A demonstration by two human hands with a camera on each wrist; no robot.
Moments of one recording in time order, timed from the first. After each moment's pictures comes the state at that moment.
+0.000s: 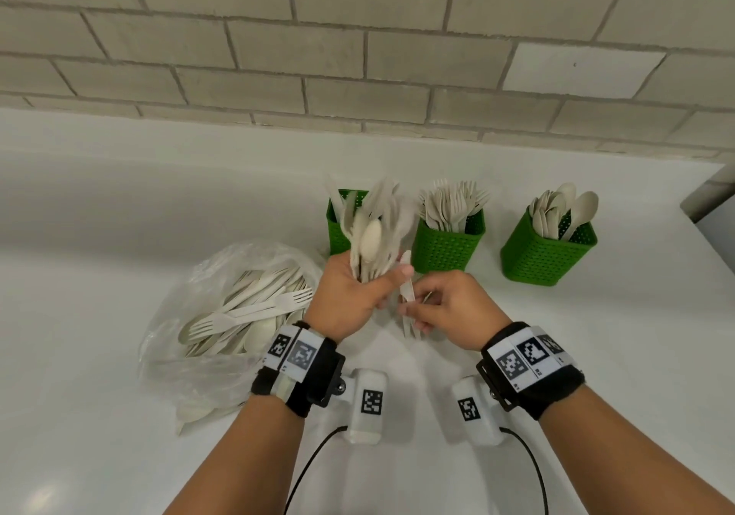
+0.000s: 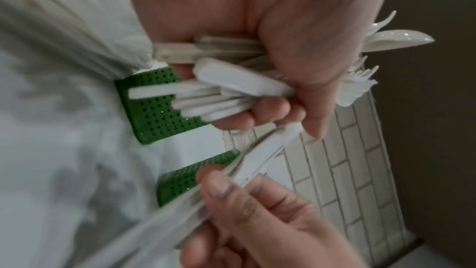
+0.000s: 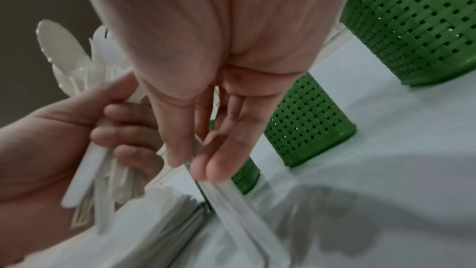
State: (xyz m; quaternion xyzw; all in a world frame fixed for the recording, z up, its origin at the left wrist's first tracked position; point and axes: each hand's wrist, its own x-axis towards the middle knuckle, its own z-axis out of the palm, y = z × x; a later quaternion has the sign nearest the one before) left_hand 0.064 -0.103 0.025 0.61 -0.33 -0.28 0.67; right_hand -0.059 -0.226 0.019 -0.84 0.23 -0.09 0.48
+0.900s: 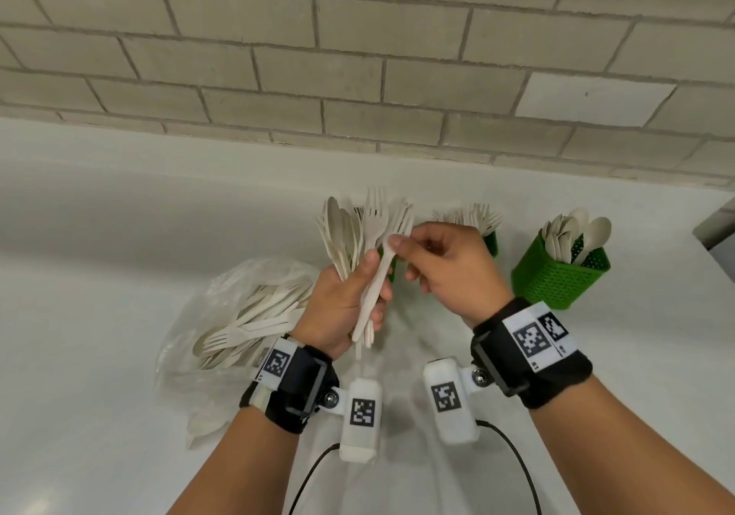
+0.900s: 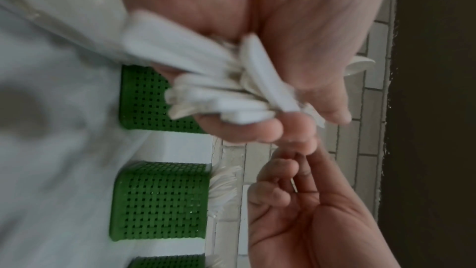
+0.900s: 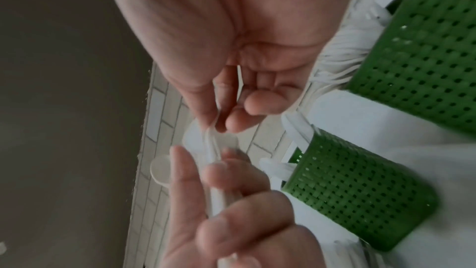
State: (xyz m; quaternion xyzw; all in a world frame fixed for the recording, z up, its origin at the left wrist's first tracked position) left_hand 0.082 -0.092 0.035 0.47 -0.23 -0.41 0.75; right_hand -0.014 -0.207 0.093 -0.76 0.24 -0.24 0.55
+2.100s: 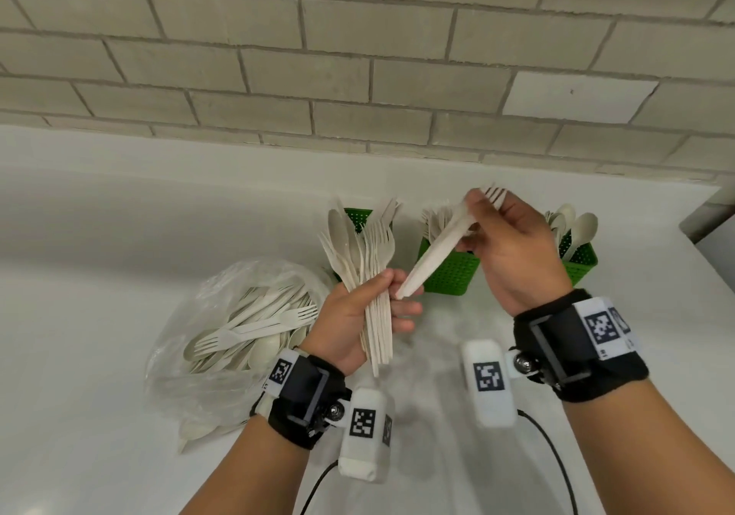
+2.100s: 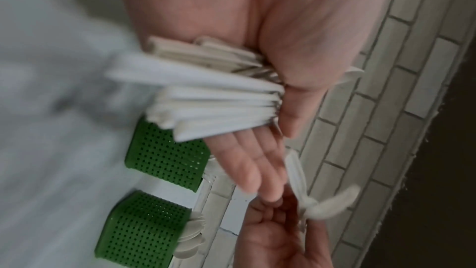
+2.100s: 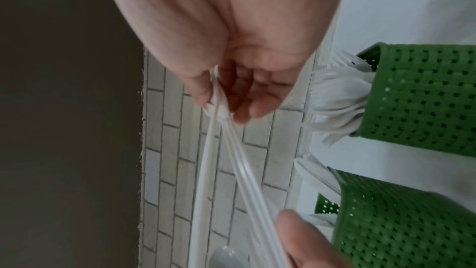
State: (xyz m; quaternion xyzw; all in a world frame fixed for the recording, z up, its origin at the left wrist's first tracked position) left_hand 0.052 -0.096 0.049 0.43 -0.13 -0.50 0.74; right_hand -0.043 -0.237 0.112 -0.59 0.24 -0.37 0.67
